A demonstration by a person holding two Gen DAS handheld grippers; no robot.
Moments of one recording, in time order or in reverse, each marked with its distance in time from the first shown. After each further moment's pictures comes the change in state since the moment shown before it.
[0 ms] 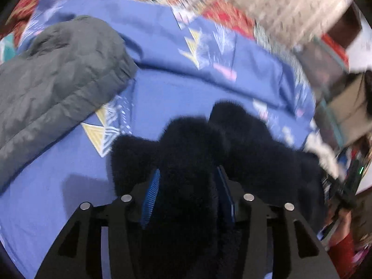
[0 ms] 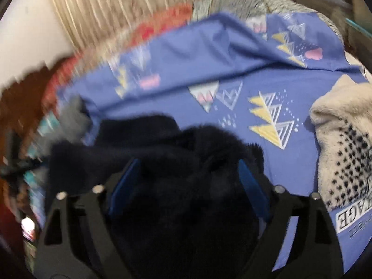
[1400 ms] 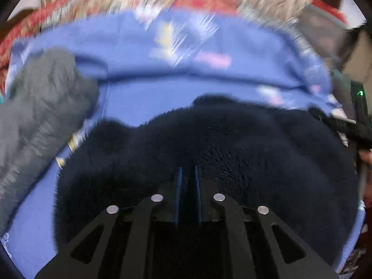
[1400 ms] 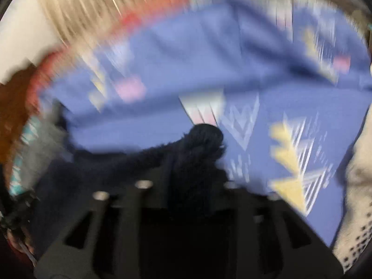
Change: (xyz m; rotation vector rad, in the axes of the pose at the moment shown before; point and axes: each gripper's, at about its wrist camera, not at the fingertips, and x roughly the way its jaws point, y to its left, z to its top) left arm 0.081 -0.048 0.024 0.136 -0.037 0.159; right arm 0.133 -0.033 0.064 0.048 0.201 -0.102
